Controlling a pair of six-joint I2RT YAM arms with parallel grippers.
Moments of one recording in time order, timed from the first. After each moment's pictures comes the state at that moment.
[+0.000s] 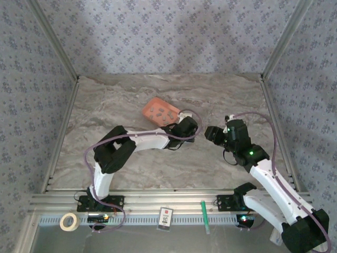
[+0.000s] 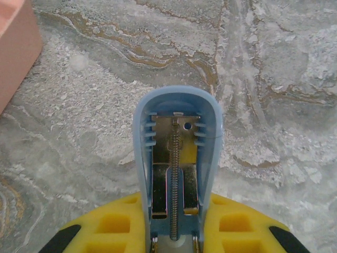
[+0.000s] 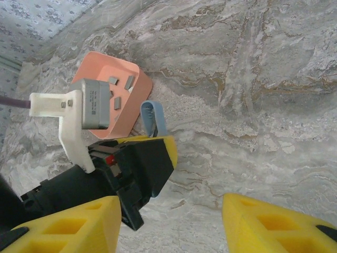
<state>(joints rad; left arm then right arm) -1.00 2.03 1.33 -0.12 -0.28 -0.69 0.41 0.82 0.65 -0.45 -0.05 0.69</state>
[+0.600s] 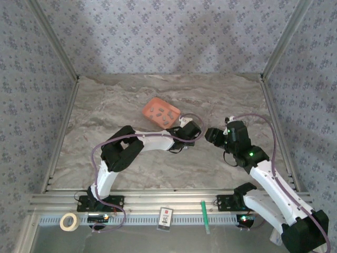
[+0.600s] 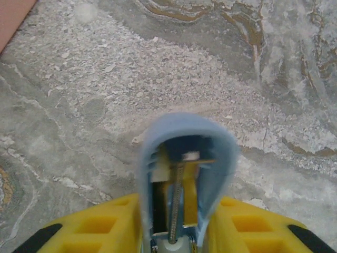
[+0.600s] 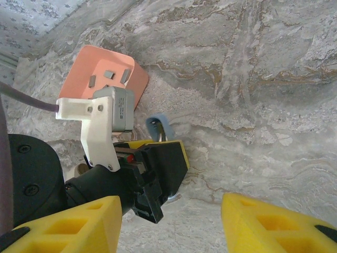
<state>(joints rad) -1.02 2.10 1.36 -0.19 -0.33 -0.73 0.40 0.81 0.62 -0.45 -0.07 0.69</state>
